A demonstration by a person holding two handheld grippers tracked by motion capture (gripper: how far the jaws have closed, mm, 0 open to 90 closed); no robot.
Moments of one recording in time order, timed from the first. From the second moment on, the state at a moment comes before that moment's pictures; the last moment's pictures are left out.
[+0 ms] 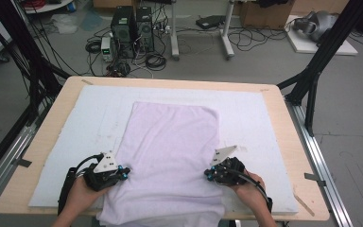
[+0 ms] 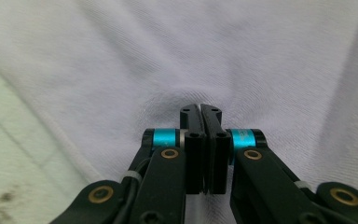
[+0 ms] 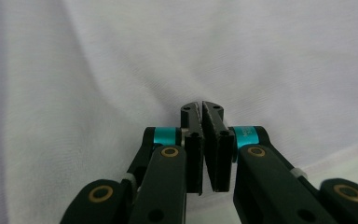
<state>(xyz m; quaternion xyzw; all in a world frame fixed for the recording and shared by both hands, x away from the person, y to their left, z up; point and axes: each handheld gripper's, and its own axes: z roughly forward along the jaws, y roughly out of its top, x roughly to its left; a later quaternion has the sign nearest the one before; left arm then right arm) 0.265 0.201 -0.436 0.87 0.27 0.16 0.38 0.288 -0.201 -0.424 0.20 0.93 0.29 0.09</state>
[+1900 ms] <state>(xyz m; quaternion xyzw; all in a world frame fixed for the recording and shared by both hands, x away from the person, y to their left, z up) 0.188 0.210 -0.420 0.87 0.22 0.15 0.42 0.221 -0.221 -0.406 0.13 0.90 0.41 0.04</state>
